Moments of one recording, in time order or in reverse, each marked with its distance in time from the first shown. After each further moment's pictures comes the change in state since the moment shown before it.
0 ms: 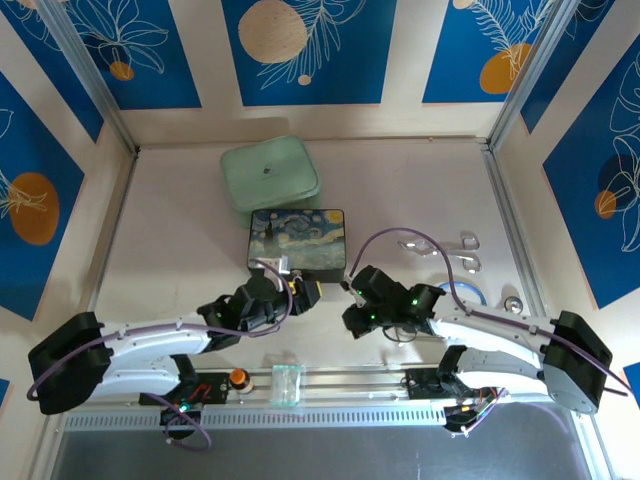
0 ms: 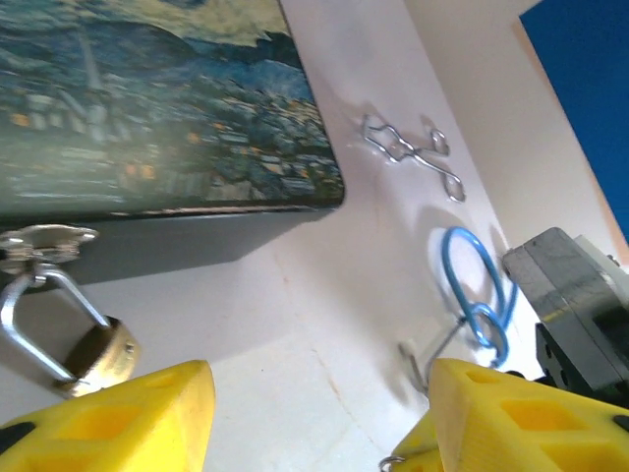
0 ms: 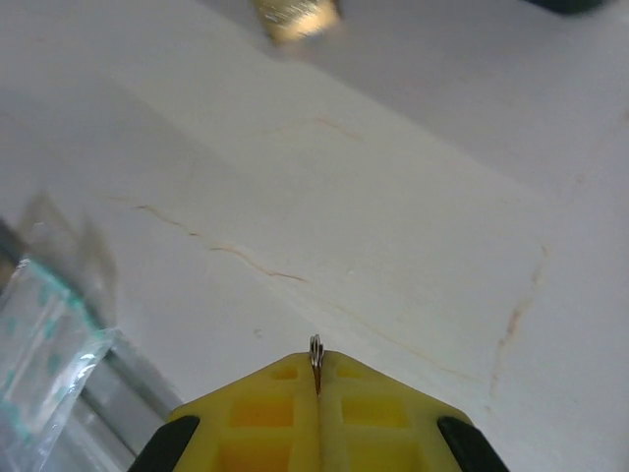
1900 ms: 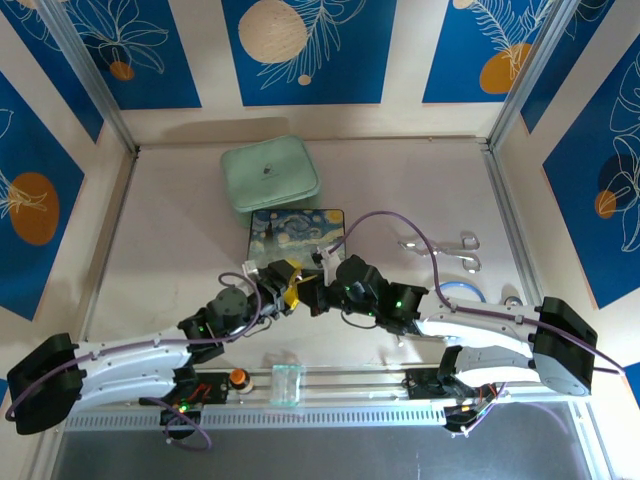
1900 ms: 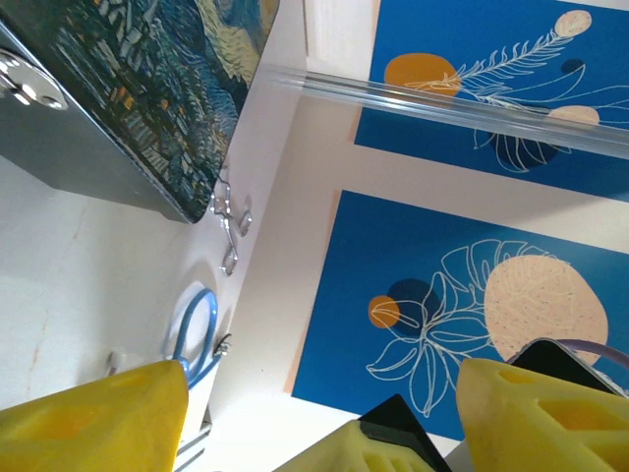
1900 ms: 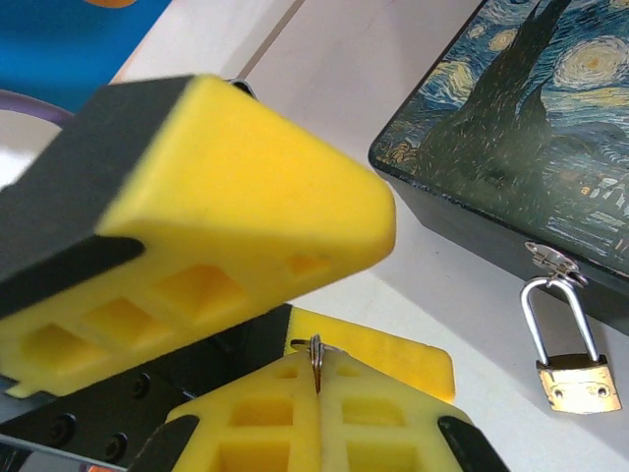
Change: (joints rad) left arm -0.010 -0.213 -0.150 0.202 -0.114 -0.864; right arm 0.121 0.121 0.097 0.565 0.110 0.152
